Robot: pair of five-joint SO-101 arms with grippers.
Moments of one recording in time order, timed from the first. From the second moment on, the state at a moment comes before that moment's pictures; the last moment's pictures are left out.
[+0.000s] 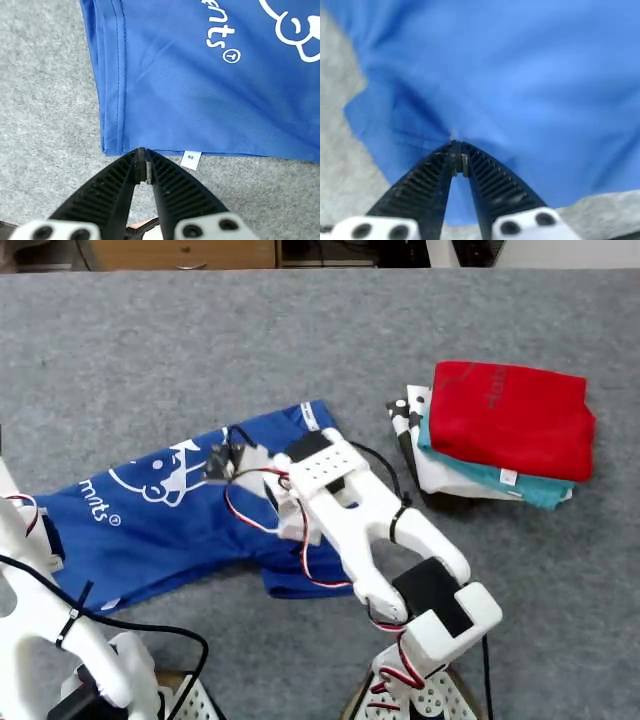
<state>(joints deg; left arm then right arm) -45.4 -34.4 34.6 87.1 -28.5 -34.5 6.3 25.8 67.6 37.0</state>
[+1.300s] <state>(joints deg) -45.4 -34.4 34.6 85.4 -28.5 -45.1 3.1 25.5 73.6 37.0</state>
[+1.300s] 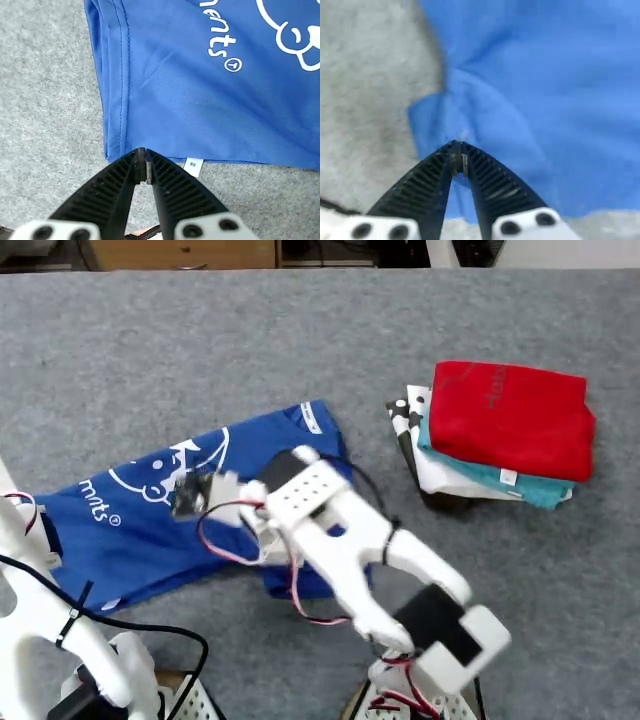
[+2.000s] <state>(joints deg) -45.4 -34.4 34.6 85.4 -31.6 -37.8 -9.2 25.0 80.6 37.0</state>
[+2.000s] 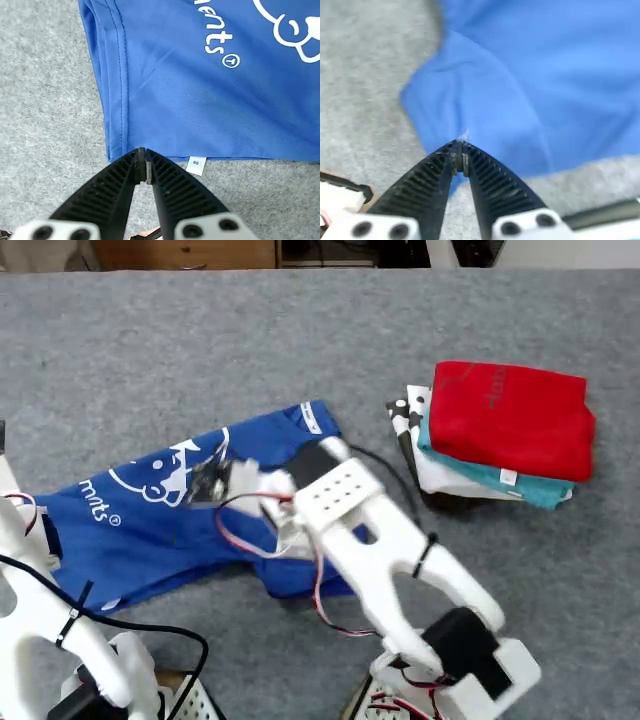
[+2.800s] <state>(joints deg) -45.4 -34.4 34.6 85.4 -31.6 -33.1 -18.1 51.6 71.2 37.0</state>
